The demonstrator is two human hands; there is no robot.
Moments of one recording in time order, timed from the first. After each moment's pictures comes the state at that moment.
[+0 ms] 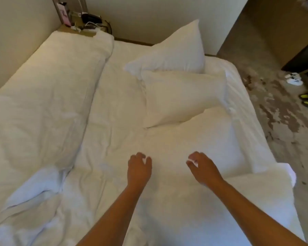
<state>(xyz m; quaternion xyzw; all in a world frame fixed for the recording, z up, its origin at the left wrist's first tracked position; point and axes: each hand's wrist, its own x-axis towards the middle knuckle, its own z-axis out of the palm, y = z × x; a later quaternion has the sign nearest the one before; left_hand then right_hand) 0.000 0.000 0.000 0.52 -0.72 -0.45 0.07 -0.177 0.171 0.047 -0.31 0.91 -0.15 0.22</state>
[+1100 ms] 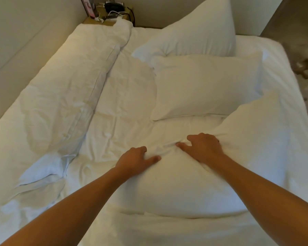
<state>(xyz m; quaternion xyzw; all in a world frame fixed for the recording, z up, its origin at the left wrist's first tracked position) -0.051 -0.011 -0.021 0.43 -0.85 -0.29 -0.13 -0.304 0.122 -0.034 -0.53 0.85 0.01 0.09</state>
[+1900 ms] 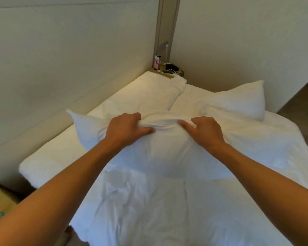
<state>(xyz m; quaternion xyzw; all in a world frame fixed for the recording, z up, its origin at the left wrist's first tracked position) 0.352 -0.104 0.244 0.45 -0.86 -0.10 0.21 0.073 -0.005 0.243 -0.60 0.77 -0.22 -0.01</state>
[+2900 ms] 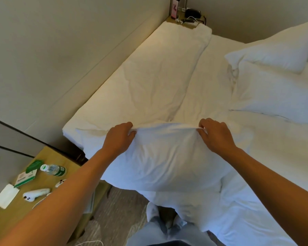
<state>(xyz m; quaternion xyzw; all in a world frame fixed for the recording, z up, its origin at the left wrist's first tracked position) 0.574 -0.074 0.129 0.50 -0.83 -0.21 0.09 0.230 0.053 0.133 -0.61 0.79 -0.05 0.06</state>
